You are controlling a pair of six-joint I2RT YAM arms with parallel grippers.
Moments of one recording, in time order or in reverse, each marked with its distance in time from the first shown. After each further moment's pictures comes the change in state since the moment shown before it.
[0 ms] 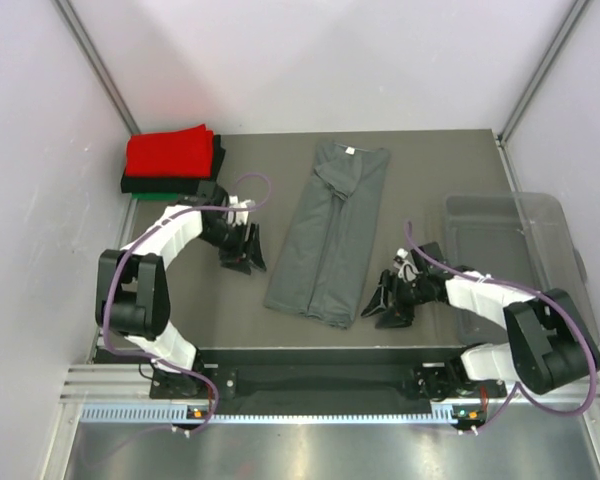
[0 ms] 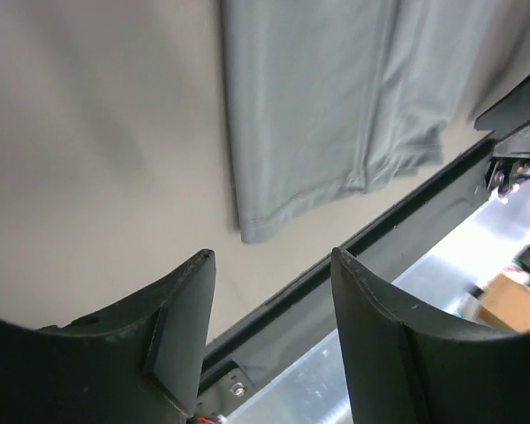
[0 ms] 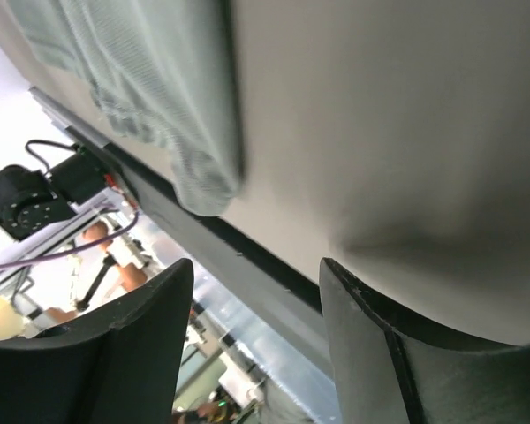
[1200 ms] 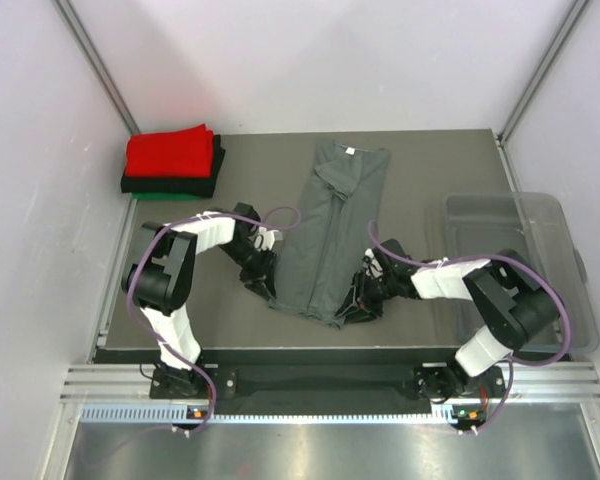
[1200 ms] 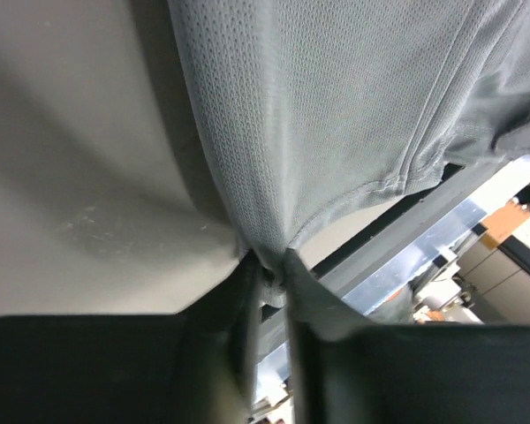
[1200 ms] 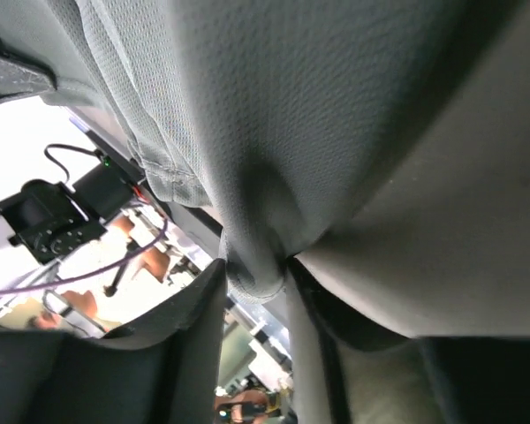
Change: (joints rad) left arm -0.158 0.219 -0.075 0.040 0.012 -0.034; right arm 0.257 0.278 0.109 0.298 0.025 0.306
